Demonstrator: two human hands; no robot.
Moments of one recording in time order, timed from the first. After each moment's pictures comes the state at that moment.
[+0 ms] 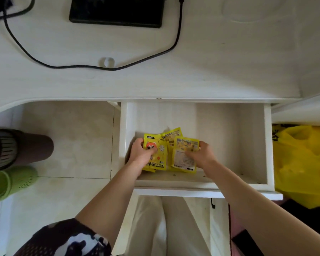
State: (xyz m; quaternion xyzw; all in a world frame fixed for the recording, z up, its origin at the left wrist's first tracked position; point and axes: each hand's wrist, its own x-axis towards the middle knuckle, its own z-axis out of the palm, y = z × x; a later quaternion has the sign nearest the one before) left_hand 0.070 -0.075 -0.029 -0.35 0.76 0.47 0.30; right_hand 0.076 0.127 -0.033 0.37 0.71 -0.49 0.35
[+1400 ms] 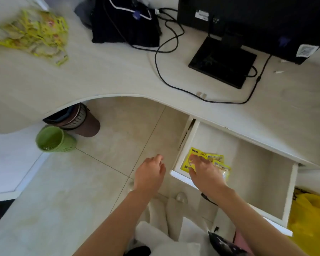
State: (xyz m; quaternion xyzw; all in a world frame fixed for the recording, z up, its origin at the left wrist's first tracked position) left_hand 0.205 -0.183 0.142 -0.22 0.93 0.28 0.11; right_hand 0.128 -0.015 0.150 -0.19 0.93 -0.12 0.27
